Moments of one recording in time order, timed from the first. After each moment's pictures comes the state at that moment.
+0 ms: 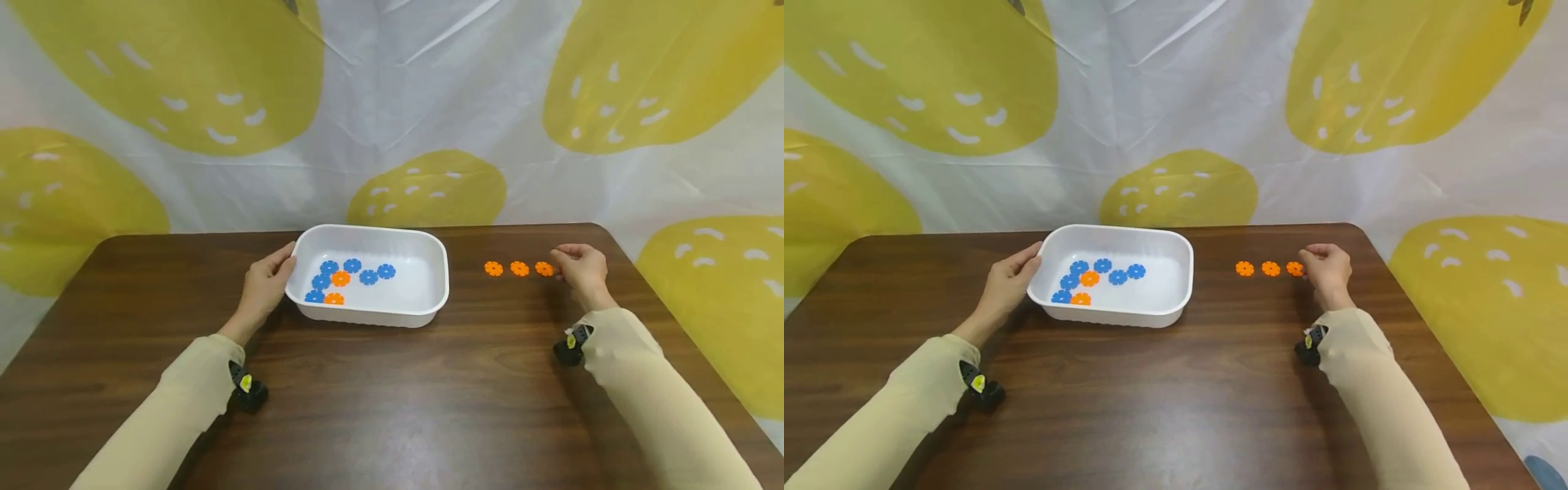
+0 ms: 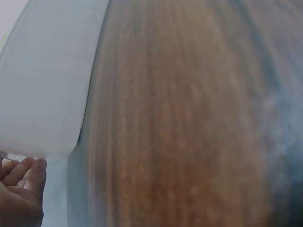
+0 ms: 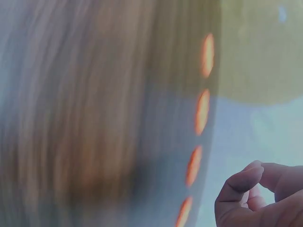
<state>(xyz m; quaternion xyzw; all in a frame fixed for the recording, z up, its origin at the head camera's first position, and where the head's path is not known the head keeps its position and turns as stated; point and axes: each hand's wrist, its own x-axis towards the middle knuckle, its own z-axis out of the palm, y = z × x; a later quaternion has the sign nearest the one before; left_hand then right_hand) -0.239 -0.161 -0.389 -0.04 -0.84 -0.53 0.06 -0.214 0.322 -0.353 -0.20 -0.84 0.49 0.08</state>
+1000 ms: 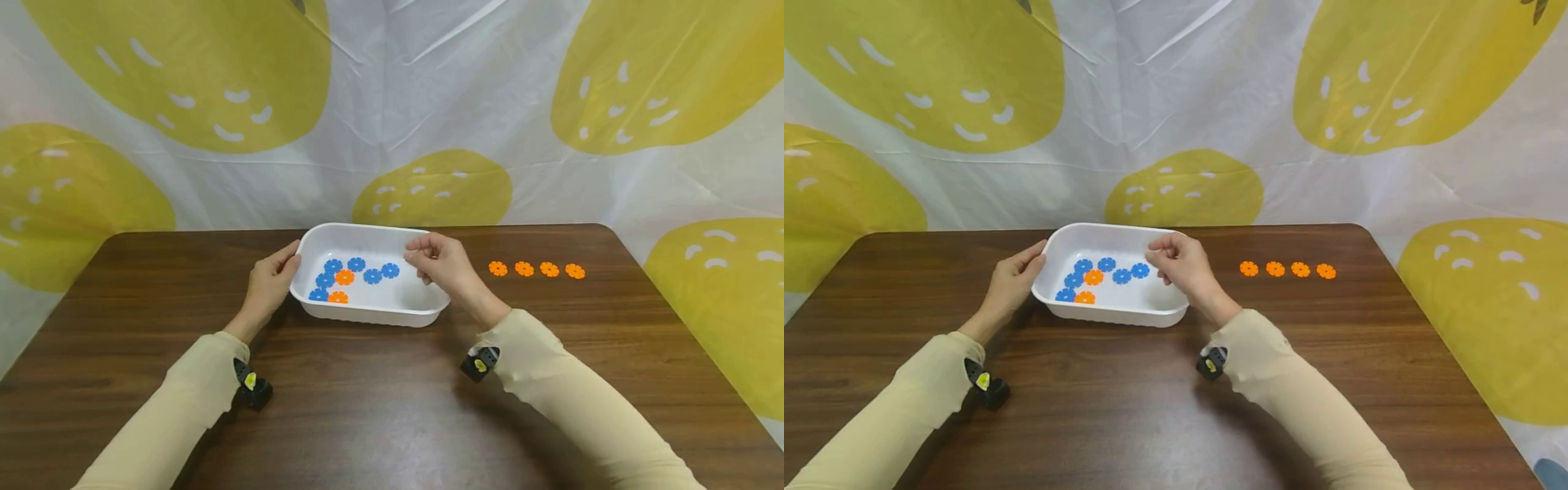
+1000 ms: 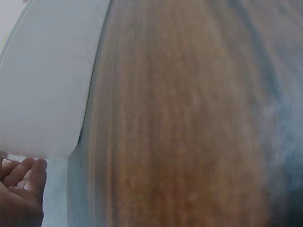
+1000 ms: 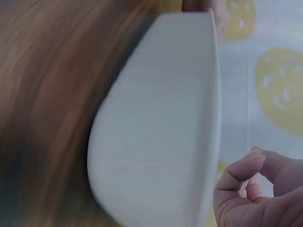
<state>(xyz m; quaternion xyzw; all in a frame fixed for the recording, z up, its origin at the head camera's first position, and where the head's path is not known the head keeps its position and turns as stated) -0.241 -0.157 -0.391 -0.04 -0.83 -0.55 0.07 -0.216 0.125 -0.329 0.04 -0.81 0.59 -0.02</state>
